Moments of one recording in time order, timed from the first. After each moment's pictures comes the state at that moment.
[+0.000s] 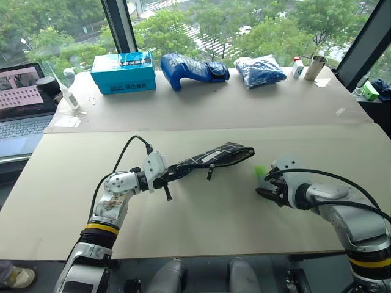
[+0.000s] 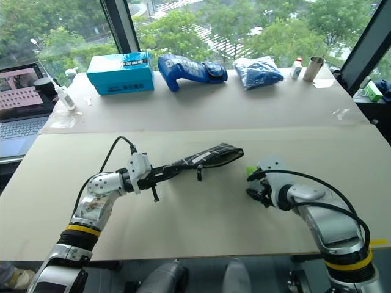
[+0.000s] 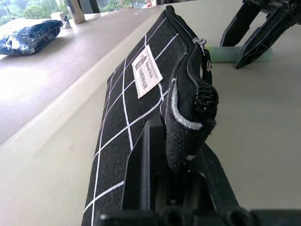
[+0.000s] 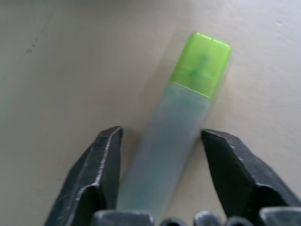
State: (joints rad) left arm -0.41 0.41 -0.11 0.27 -0.23 -0.17 -1.03; right arm -0.24 -0.72 0.02 -0.50 0.26 1.20 0.52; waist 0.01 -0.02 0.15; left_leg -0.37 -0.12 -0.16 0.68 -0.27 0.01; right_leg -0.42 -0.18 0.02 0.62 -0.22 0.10
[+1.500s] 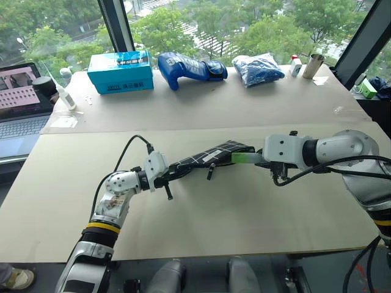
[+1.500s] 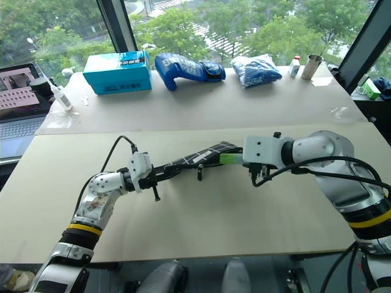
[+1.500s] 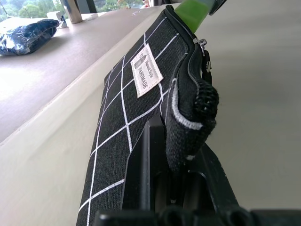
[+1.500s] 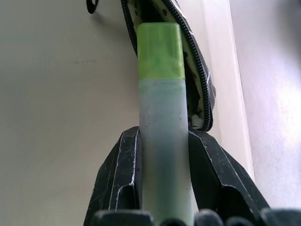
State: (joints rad) left arm -0.43 0.40 -0.11 0.29 -0.23 -0.18 -1.04; right arm -0.63 -1.00 0.29 -0.24 -0.06 0.36 1.09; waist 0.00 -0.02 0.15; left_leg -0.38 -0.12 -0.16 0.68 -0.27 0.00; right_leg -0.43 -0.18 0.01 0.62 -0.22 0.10
